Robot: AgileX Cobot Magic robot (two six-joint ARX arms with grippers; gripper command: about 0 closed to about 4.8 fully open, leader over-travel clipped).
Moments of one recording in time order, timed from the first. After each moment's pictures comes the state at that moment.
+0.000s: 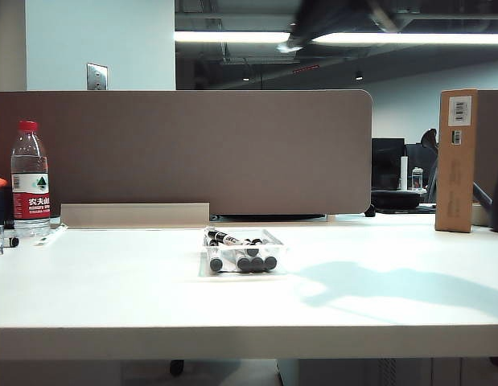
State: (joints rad) left arm -0.26 0.26 0.47 -0.05 0.26 0.05; right arm 0.49 1.35 1.28 -0.49 -0.36 0.08
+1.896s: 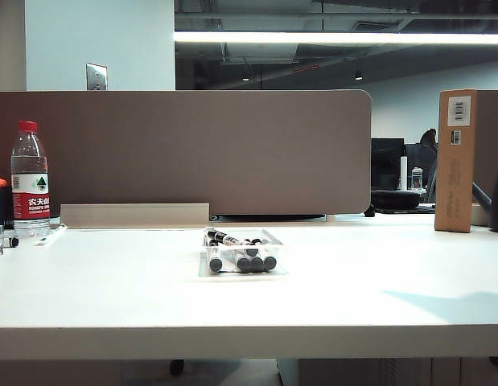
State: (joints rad) left arm -0.02 0.08 0.30 -0.21 0.10 0.03; right arm 0.52 0.78 0.72 -0.09 -0.16 0.13
